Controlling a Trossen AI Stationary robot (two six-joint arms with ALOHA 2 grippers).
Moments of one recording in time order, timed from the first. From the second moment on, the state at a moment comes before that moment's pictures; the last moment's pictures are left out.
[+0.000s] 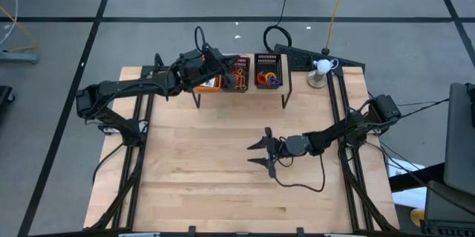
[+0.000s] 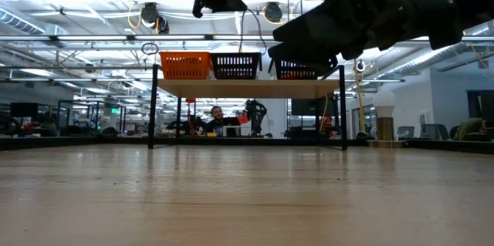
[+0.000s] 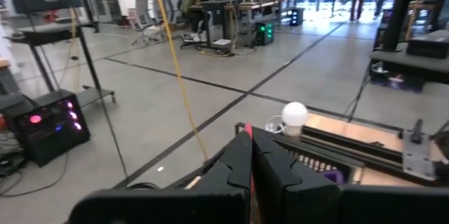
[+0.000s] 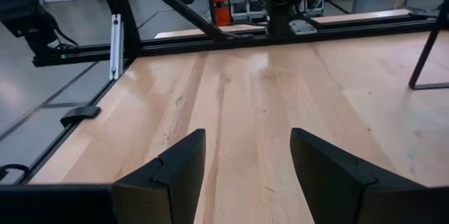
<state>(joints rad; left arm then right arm) 0.35 1.47 1.16 0.25 -0.23 0.04 0.29 1.64 0.57 0.89 0.19 0.18</state>
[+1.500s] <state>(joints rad) 0.35 1.47 1.16 0.25 -0.21 0.02 0.29 1.64 0.57 0.89 0.18 0.18</state>
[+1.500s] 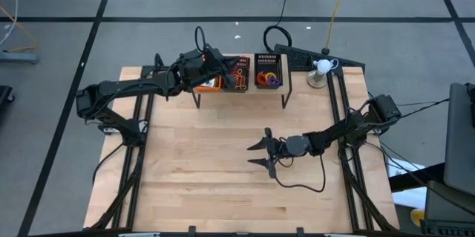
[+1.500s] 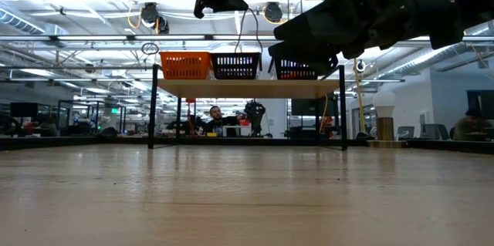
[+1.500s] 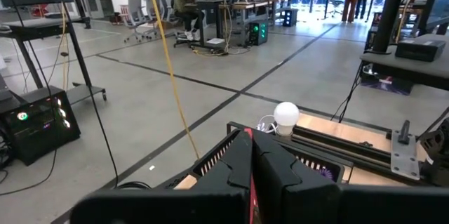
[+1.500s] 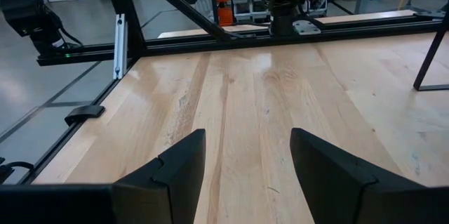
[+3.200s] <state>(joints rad) 0.39 1.47 1.16 -0.02 -0.10 -0.02 0.29 1.64 0.57 0.87 0.21 0.14</state>
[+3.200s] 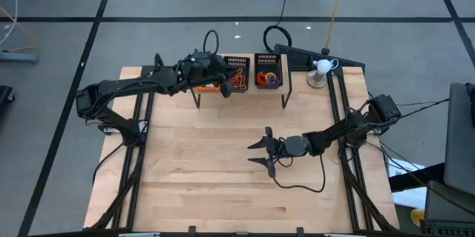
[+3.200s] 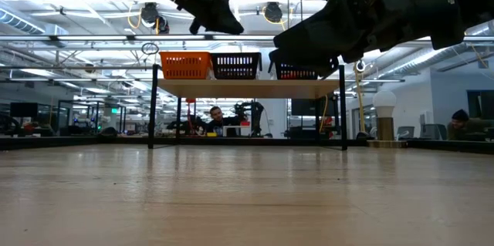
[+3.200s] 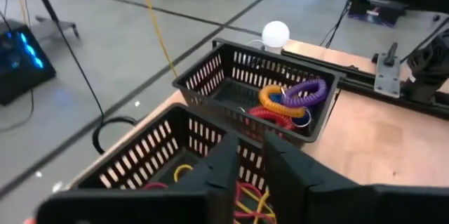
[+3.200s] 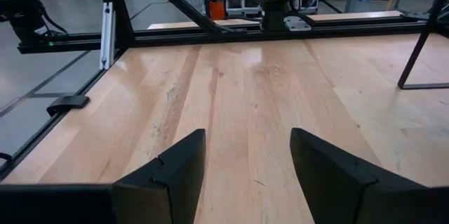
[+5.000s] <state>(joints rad) -0.25 0.53 0.13 0.09 -0.12 -0.34 0.43 0.66 0.02 0.56 0.26 0.32</state>
